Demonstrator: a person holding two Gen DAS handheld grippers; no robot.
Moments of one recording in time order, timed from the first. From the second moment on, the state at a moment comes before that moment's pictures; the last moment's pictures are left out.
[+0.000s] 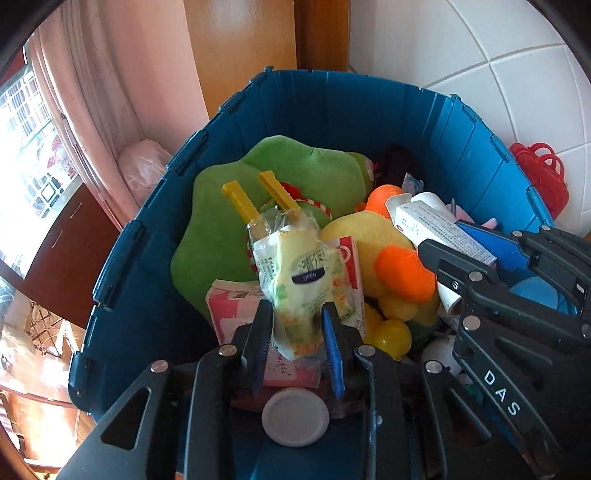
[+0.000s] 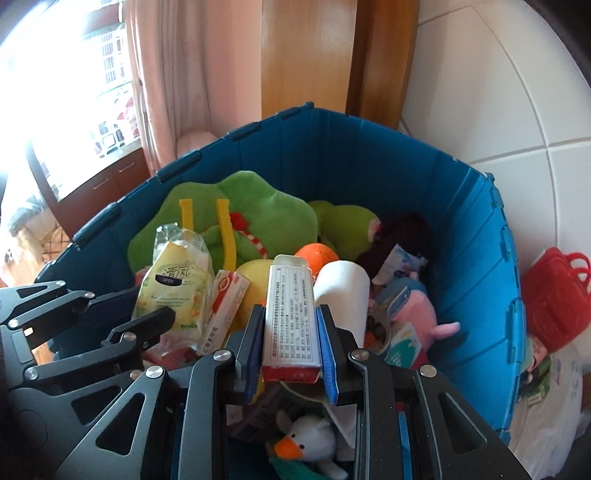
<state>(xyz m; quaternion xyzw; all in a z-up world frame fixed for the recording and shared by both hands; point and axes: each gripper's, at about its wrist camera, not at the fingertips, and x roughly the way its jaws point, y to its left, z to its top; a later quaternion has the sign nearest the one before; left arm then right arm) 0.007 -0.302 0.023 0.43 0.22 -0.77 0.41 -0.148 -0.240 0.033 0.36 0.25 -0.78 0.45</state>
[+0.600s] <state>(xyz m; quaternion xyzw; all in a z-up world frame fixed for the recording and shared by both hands) 0.024 -0.275 0.046 0.39 0.20 -0.79 0.42 -0.145 -0.183 0.064 0.33 0.21 -0.82 0.42</state>
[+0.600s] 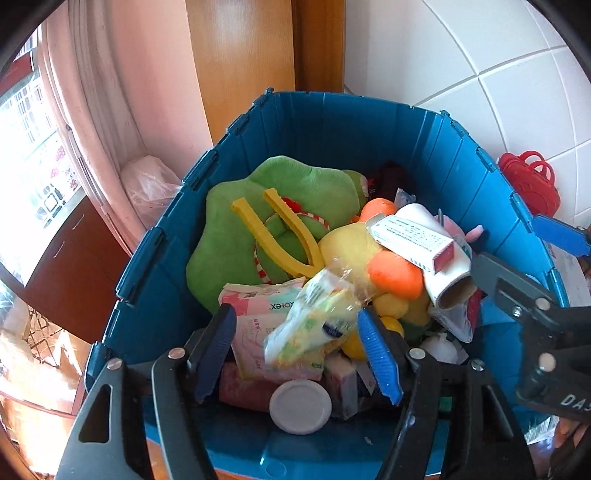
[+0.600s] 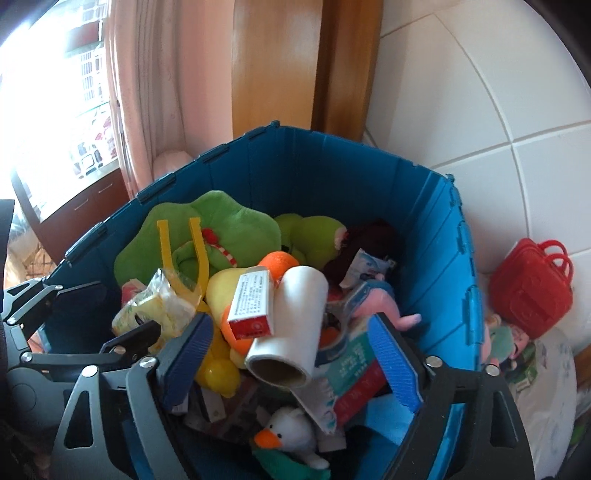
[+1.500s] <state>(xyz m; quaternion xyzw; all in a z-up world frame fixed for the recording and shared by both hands) 0.027 -0.061 0.091 0.30 0.18 -0.83 0.44 -0.106 0.071 0.087 0.31 0.12 -0.85 0.41</state>
